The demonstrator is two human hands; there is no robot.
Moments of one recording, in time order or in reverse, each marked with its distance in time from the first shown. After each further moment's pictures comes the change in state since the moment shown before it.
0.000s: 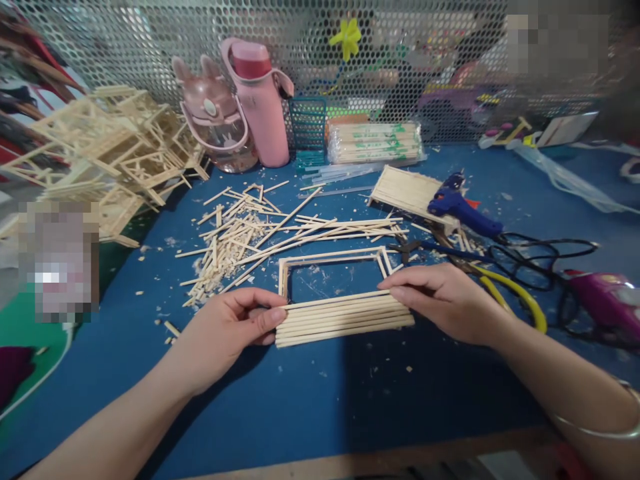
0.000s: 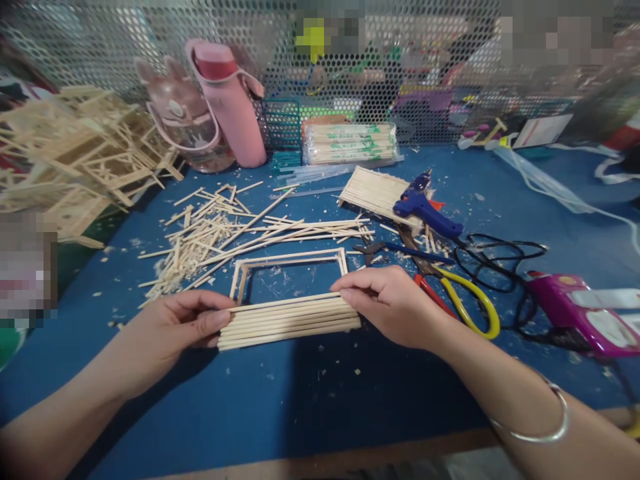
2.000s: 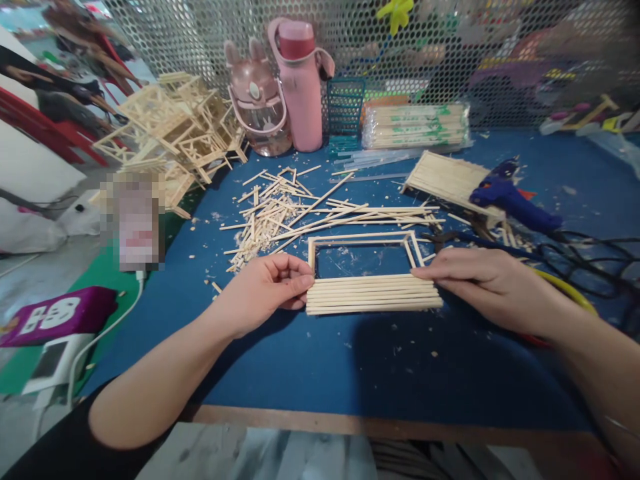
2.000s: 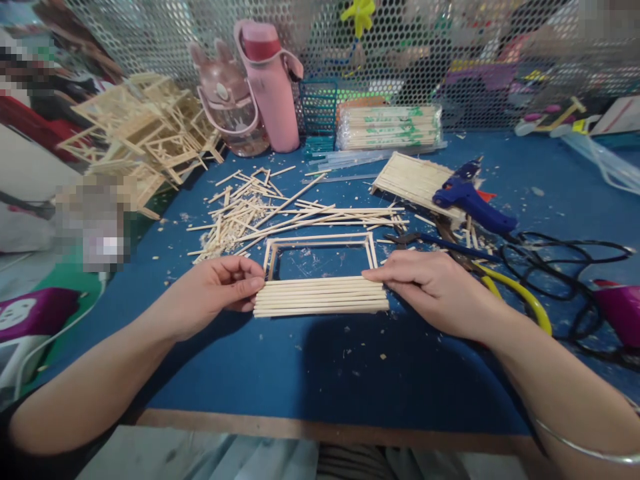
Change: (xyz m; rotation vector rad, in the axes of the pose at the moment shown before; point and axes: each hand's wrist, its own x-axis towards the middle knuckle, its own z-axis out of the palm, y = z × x) left_hand -0.004 0.004 0.001 -0.041 -0.067 0.067; right_hand -0.002 0.016 -0.012 -0.079 -0.106 -0.298
